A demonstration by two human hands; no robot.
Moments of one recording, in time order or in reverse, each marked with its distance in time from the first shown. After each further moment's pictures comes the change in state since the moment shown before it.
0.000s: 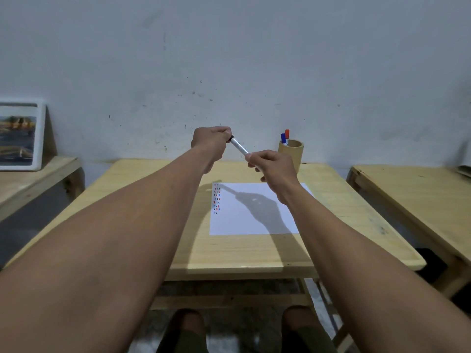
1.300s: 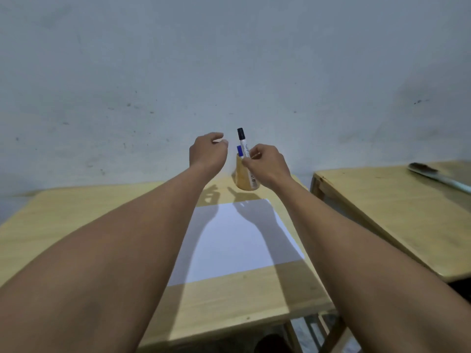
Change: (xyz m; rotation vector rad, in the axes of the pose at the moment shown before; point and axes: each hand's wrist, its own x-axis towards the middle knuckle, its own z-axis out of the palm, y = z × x) left_hand 0.053 -0.002 0.125 0.194 -0.076 0.214; right_hand 0.096 0.006 -0.086 -0.552 0.139 -0.020
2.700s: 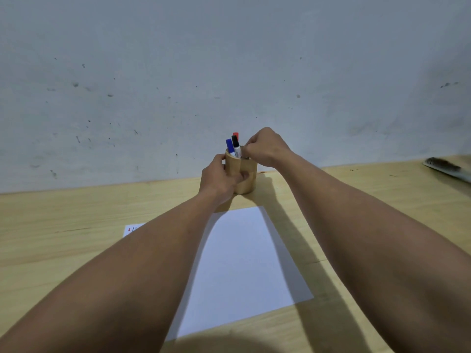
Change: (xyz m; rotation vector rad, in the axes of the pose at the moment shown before) left_hand 0.045 -0.086 0.098 0.016 -0.200 -0.020; right_hand 0.116 0.039 0.007 -0.269 -0.151 0.060
